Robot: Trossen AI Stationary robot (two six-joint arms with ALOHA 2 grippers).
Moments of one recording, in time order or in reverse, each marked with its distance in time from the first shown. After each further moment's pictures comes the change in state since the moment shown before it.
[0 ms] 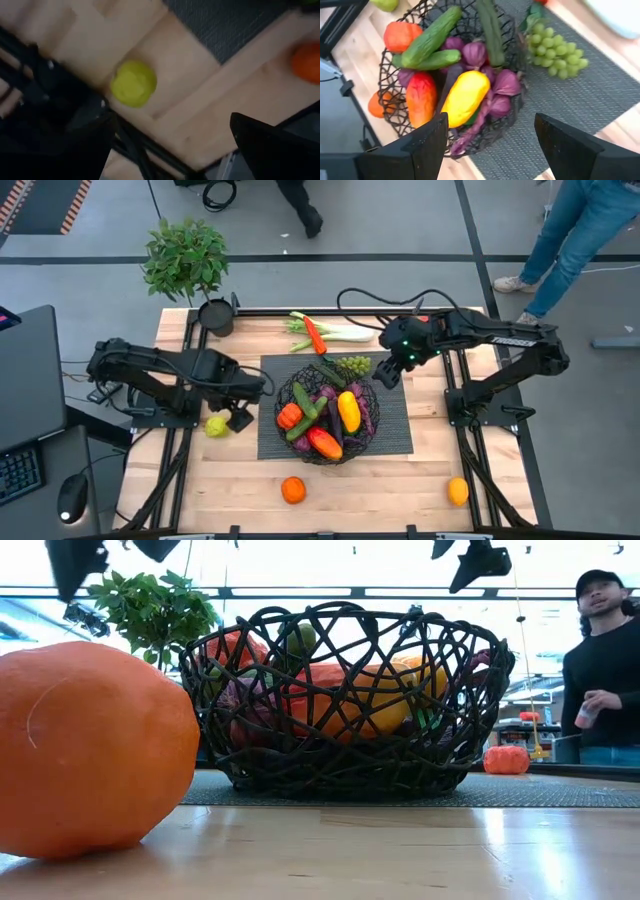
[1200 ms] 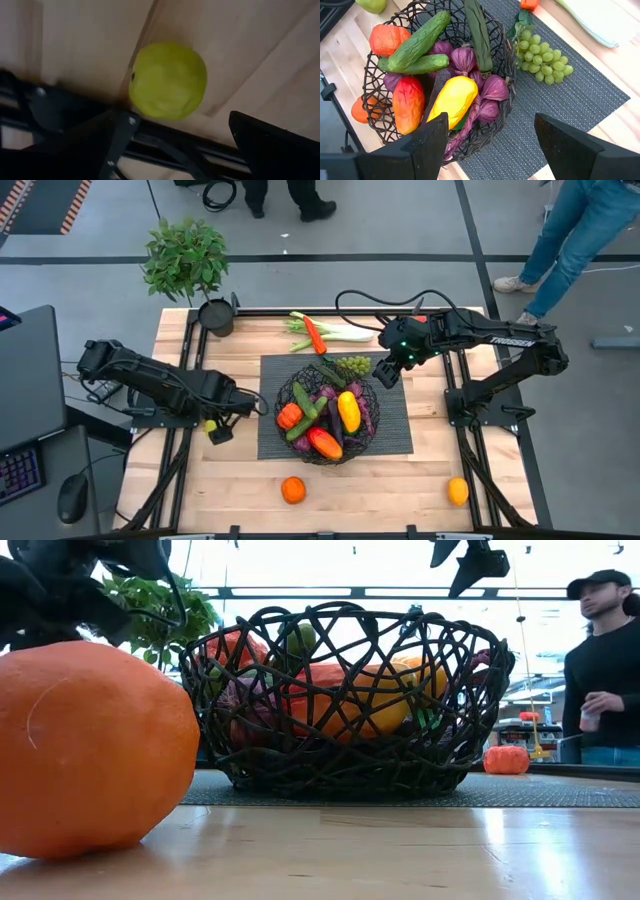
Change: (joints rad) left arm -0.032 -0.105 -0.508 0.256 0.033 0.361; right arm 0.000 0.010 0.000 -0.010 0.051 -0.024
